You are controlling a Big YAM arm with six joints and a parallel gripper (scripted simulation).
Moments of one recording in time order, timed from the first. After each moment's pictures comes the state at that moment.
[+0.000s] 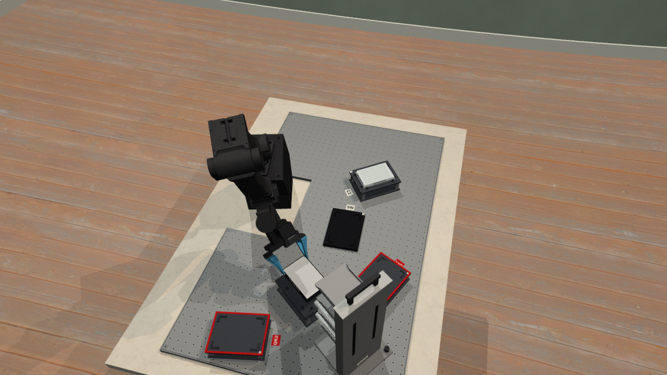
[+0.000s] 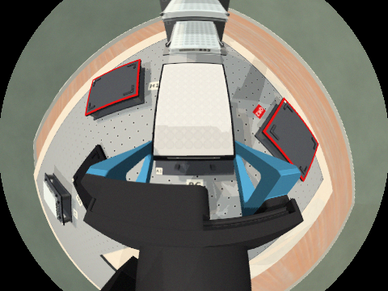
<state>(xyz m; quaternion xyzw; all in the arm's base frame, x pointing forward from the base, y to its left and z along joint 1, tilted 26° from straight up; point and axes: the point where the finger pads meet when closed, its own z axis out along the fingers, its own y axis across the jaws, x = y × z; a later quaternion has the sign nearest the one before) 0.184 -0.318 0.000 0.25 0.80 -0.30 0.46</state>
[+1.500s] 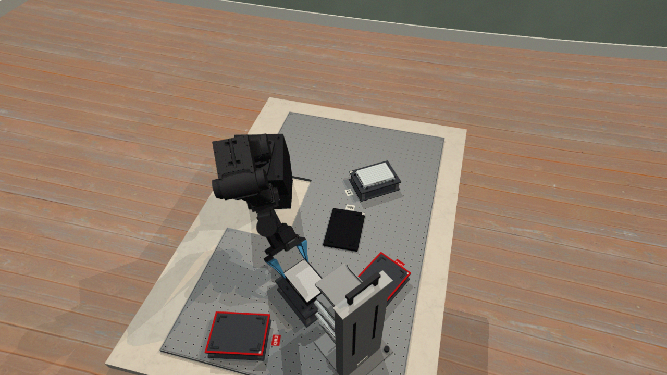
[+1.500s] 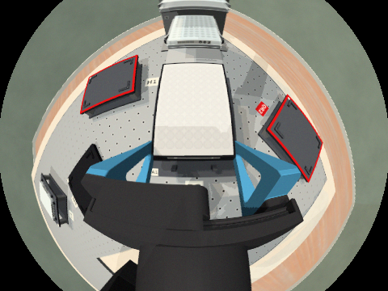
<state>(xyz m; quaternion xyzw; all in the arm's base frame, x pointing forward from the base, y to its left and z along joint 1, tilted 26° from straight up) 0.186 -0.327 -0.016 0.25 0.80 -0.30 0.46</state>
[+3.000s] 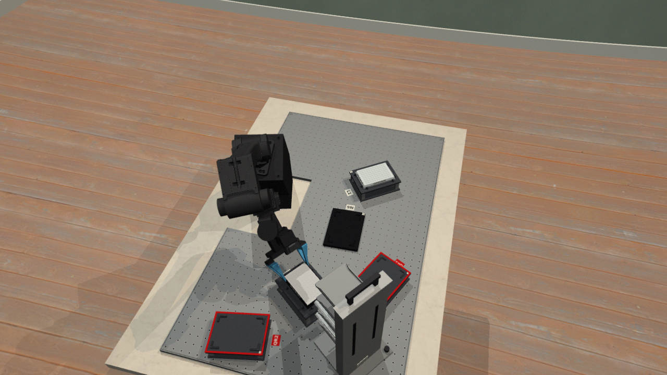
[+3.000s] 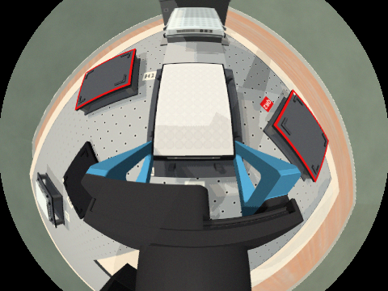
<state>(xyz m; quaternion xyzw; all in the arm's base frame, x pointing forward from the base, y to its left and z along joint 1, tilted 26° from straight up) 0.187 -0.335 -0.036 0.25 0.80 -0.30 0.46</state>
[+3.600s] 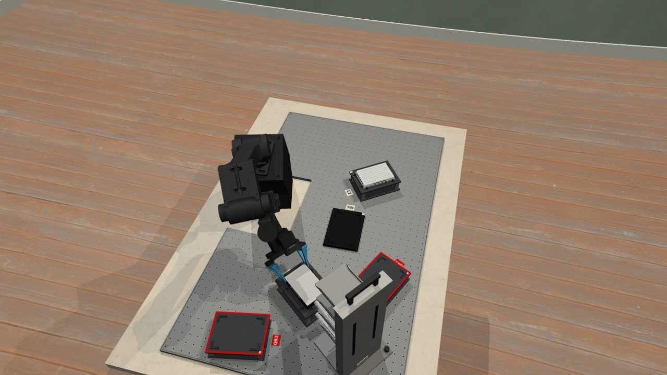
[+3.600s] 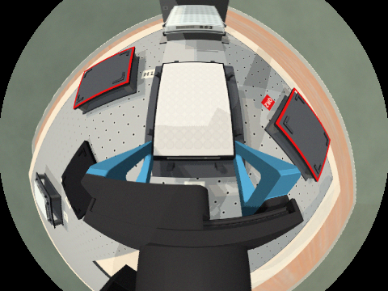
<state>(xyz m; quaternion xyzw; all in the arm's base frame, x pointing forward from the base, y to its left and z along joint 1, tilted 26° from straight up) 0.187 -0.338 -0.042 0.25 0.80 -0.30 0.46</state>
